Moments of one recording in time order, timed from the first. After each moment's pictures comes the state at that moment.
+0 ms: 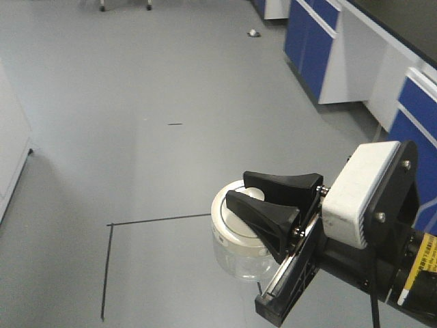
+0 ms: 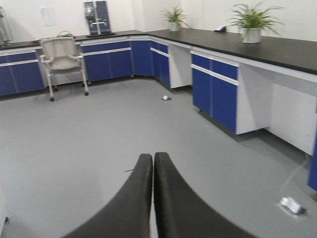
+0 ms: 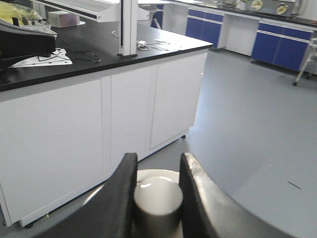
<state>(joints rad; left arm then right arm) -0.14 0.56 -0.38 0.16 -0.04 -0.09 0.82 0.96 -0.58 -0.37 -0.18 0.25</state>
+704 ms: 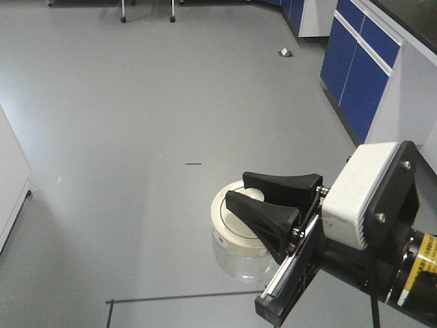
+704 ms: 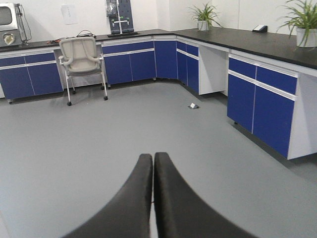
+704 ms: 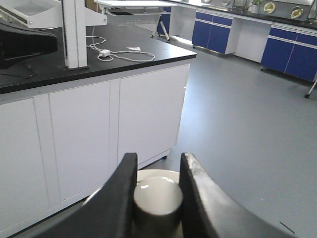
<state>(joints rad) -0.14 0.56 -0.38 0.16 -0.04 -0.09 0.82 0.96 -0.58 -0.37 -0.18 0.25</state>
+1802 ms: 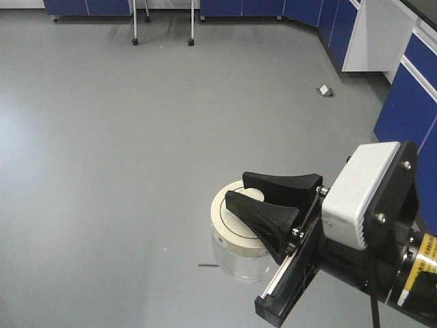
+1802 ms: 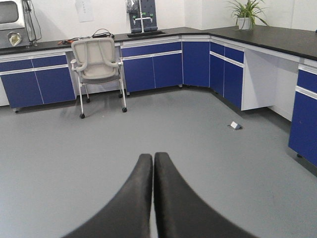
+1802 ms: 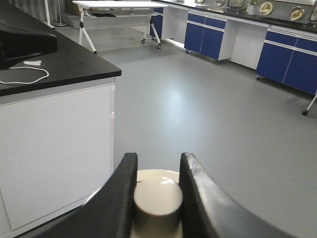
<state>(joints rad) -0.14 0.56 -0.38 0.16 -0.04 -0.09 0.82 0.96 -0.58 -0.37 -0.18 0.25</state>
